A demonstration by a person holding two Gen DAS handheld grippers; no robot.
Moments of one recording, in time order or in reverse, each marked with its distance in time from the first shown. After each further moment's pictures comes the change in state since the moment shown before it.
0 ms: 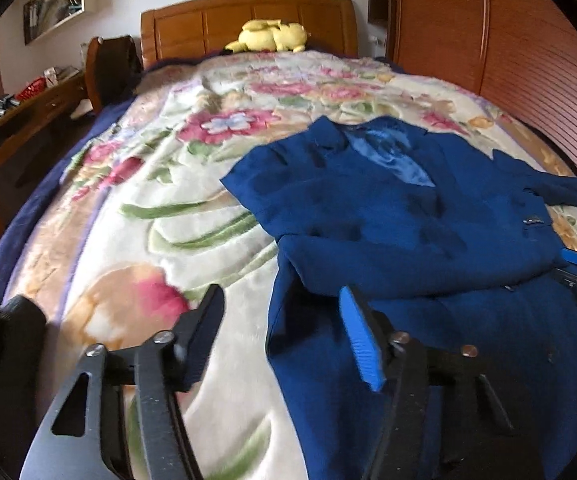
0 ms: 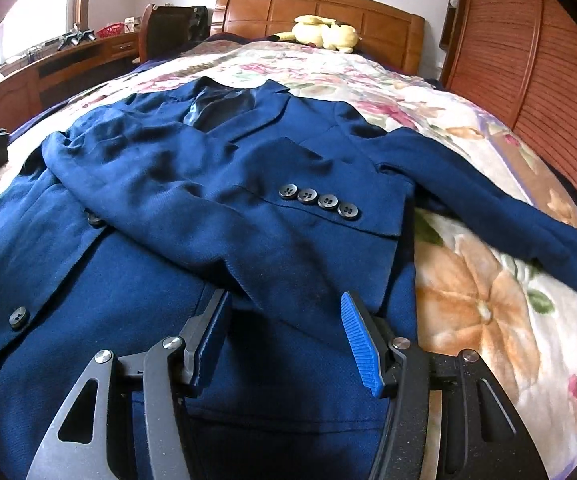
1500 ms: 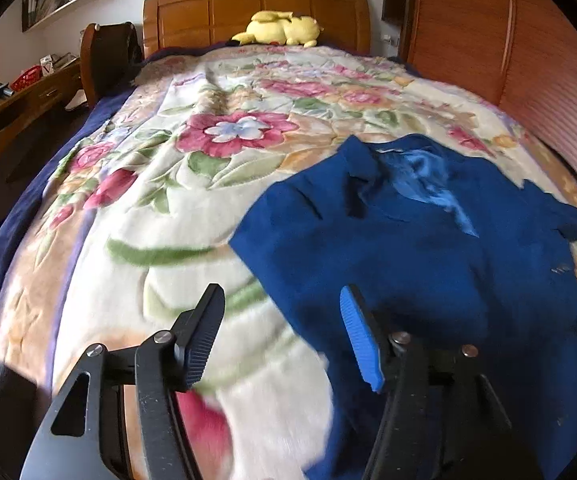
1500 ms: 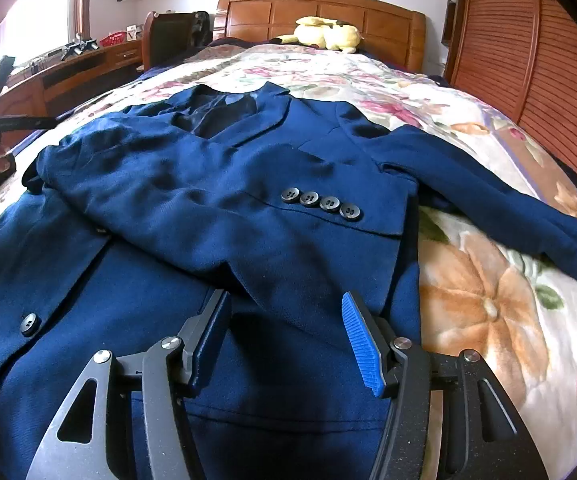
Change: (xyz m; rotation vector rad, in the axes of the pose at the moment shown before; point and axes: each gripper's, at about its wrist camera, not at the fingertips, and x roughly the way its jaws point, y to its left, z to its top) left arm 0.057 0.027 0.063 -0.029 0.026 0.000; right arm -0.003 -0.004 -0.001 0.020 -0.016 0.031
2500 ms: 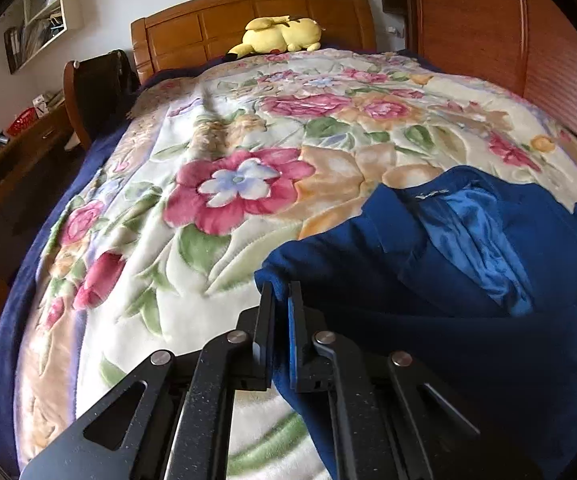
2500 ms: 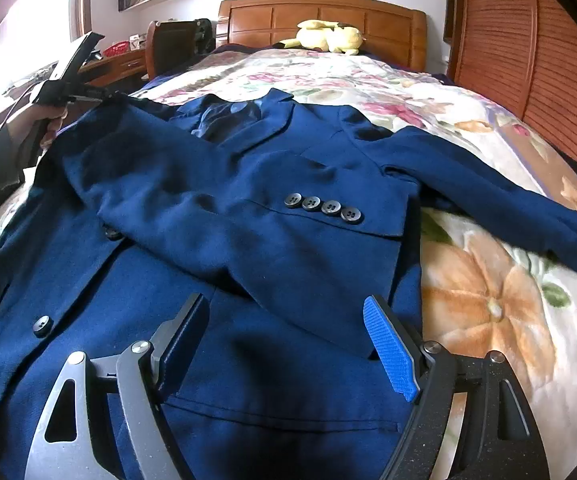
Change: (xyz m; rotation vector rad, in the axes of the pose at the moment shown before) left arm 0.064 -0.013 0.088 0.094 -0.021 0.108; right arm -0.002 -0.007 0.000 0.028 -0.015 0.038
